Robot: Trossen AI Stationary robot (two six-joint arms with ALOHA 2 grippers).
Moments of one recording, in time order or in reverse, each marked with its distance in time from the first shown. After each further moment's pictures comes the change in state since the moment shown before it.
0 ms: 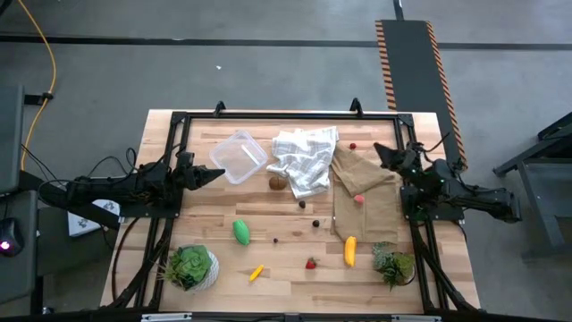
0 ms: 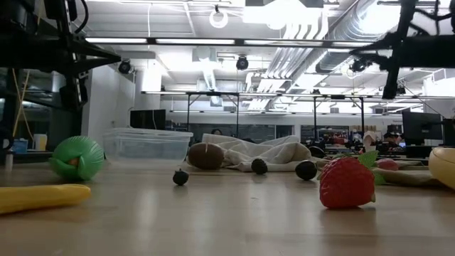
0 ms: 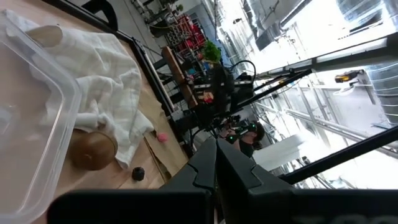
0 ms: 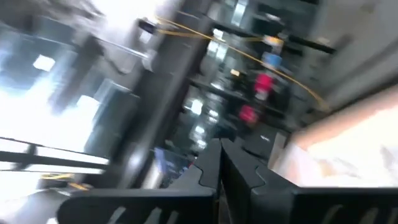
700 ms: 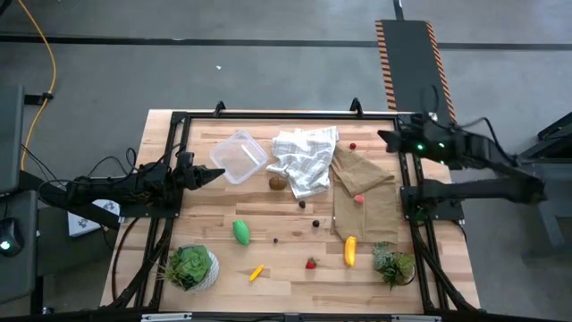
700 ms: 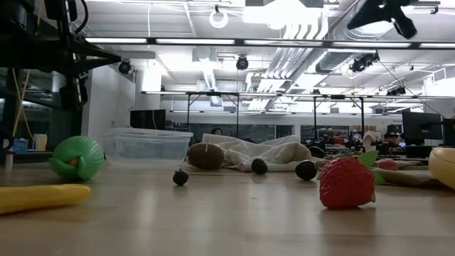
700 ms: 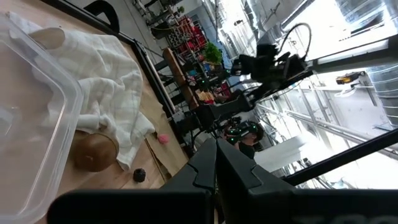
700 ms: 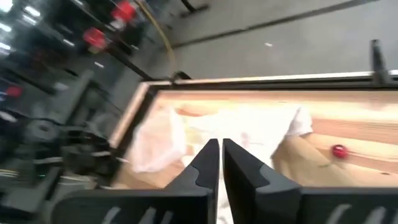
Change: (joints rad) left arm 0.000 0.000 0.000 -0.001 -0.008 0.000; right arm 0.000 0.680 0.986 -1.135 0.052 -0.199
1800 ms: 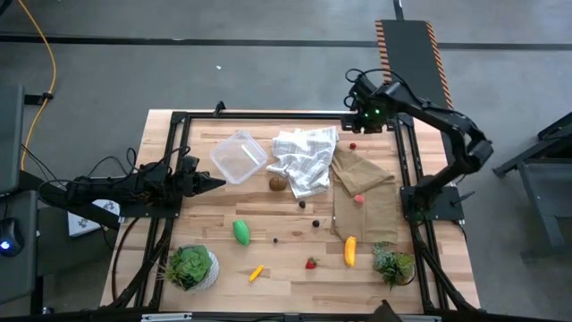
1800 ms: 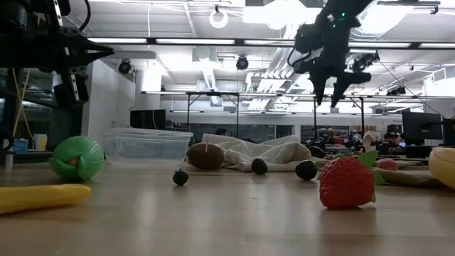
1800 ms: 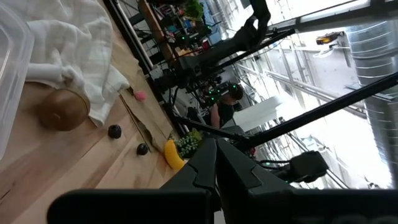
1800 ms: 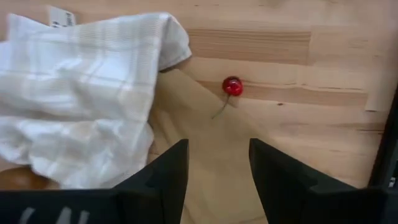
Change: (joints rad) left arm 0.000 0.000 0.000 -0.008 0.214 -0.029; right arm -0.566 0.850 0.329 -0.353 -0.448 -0.214
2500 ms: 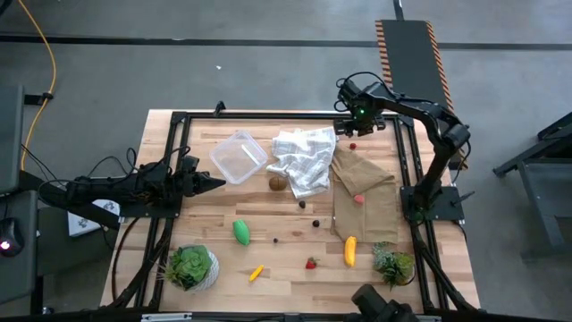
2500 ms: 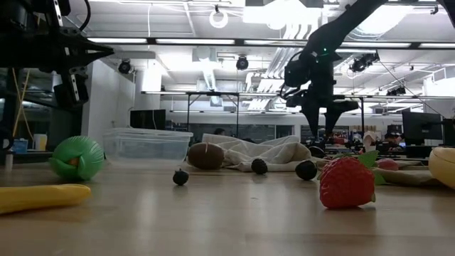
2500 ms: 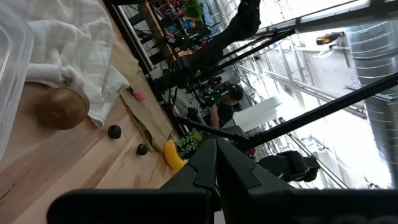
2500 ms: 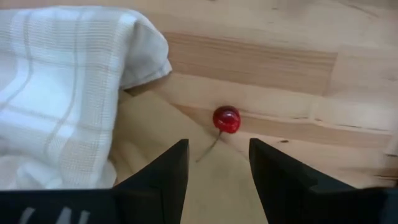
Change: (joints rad) left arm 0.000 0.000 0.000 0.000 -0.001 -0.001; right arm -0.052 0.233 -0.001 0.099 0.002 -0.134
